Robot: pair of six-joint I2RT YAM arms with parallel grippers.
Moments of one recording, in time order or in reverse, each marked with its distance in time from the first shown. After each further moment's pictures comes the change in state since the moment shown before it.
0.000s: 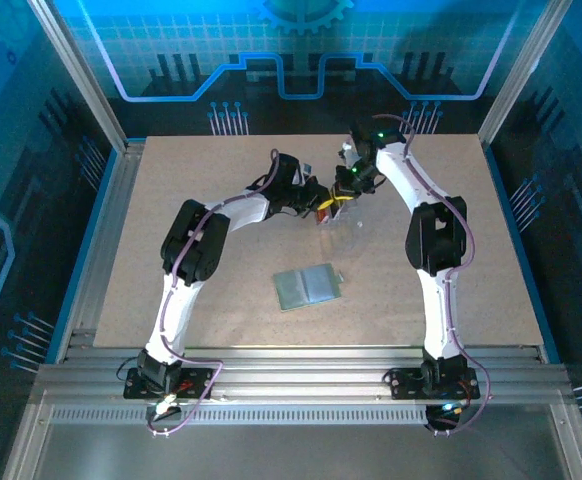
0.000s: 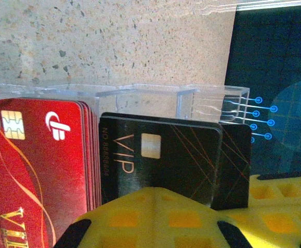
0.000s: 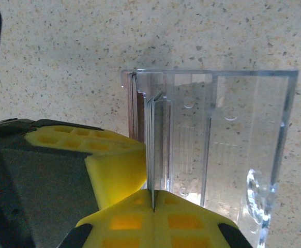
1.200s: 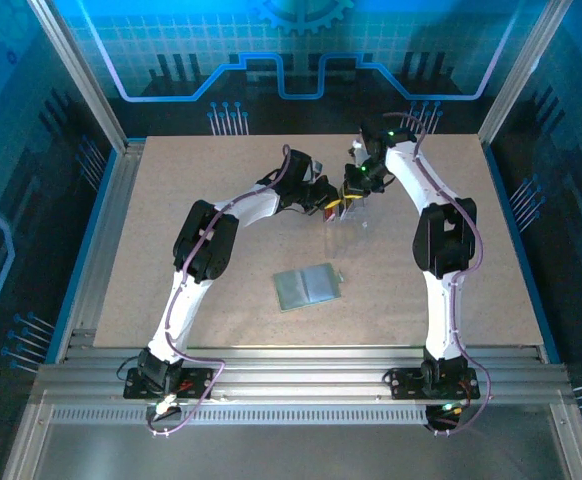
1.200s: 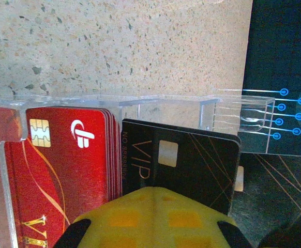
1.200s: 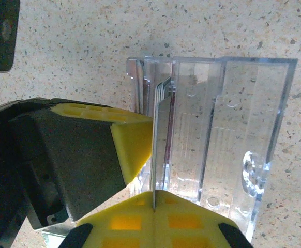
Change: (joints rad) left arm -0.032 0.097 0.192 -0.173 -0.041 0.115; right arm -0.032 -0.063 -0.059 -0.001 0.026 0.000
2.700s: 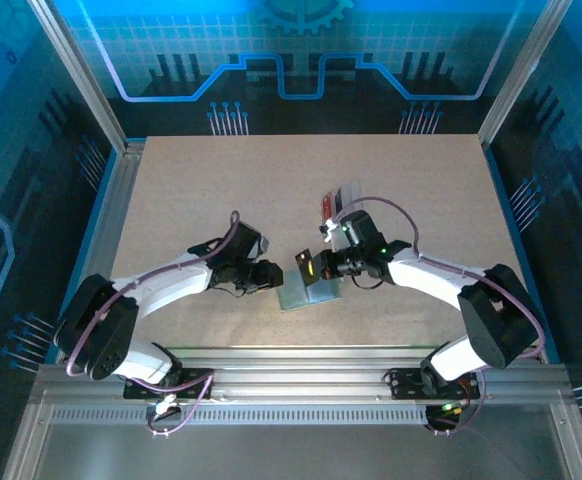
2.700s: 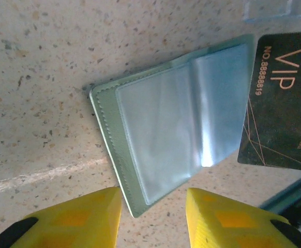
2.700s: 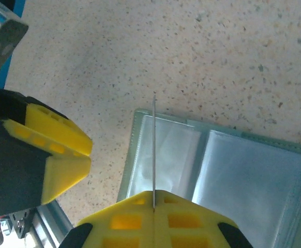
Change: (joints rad) left arm -0.082 -0.953 -1.091 -0.254 -0.228 0.235; right arm 0.343 -0.714 -1.304 1.046 -0.171 0.218
